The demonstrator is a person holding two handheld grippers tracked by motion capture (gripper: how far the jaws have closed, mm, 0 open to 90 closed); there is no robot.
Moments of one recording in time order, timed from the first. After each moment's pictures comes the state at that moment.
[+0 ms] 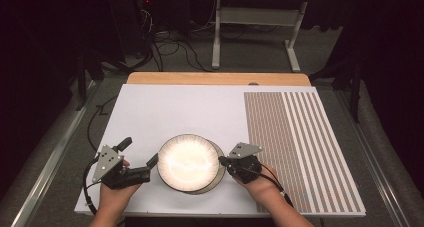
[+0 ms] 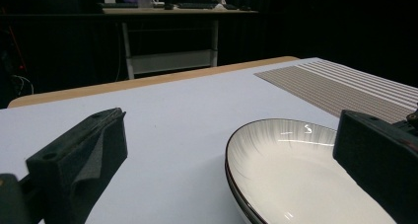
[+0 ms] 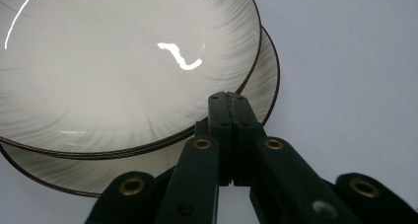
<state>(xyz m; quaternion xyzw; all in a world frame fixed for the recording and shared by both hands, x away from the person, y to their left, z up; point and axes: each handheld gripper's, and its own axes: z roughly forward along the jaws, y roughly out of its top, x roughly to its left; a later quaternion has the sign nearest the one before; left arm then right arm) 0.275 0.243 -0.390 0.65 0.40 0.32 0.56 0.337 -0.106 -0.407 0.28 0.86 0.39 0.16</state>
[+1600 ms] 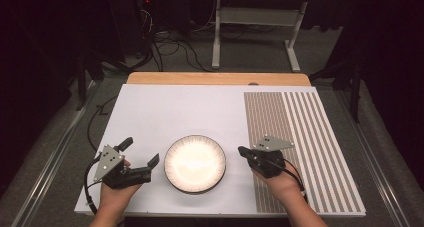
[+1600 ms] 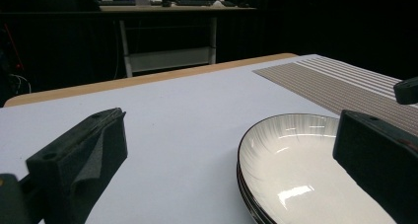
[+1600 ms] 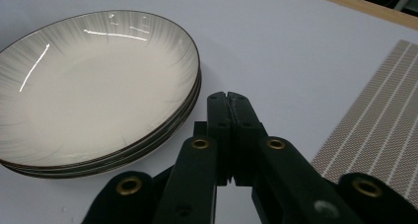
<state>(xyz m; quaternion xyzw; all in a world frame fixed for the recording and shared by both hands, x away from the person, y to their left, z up) 0.277 0.241 -0.391 0.65 0.40 0.31 0.56 0.339 -0.161 -0.379 0.32 0.82 0.43 0.19</state>
